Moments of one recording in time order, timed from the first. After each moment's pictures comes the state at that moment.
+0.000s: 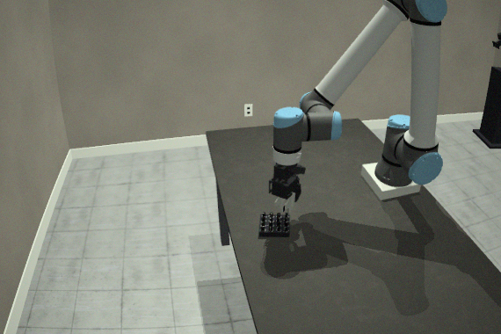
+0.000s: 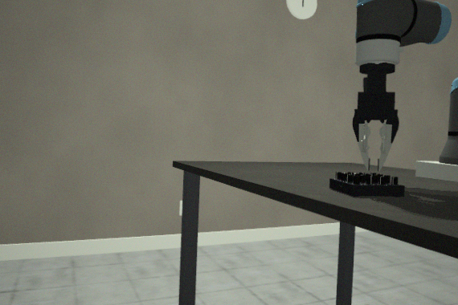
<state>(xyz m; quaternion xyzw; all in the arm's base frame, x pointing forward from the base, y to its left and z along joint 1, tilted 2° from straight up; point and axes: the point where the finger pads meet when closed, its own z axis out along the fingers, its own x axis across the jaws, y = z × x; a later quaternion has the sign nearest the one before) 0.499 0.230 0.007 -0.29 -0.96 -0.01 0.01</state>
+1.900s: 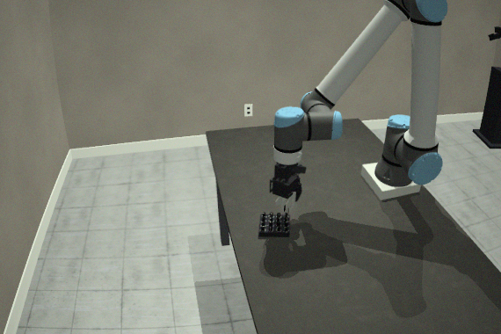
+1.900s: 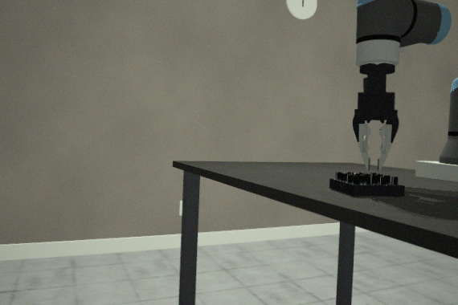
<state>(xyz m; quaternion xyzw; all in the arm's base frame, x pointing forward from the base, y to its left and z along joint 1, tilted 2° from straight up) 0.496 0.226 0.007 -0.29 -0.96 -0.01 0.01</state>
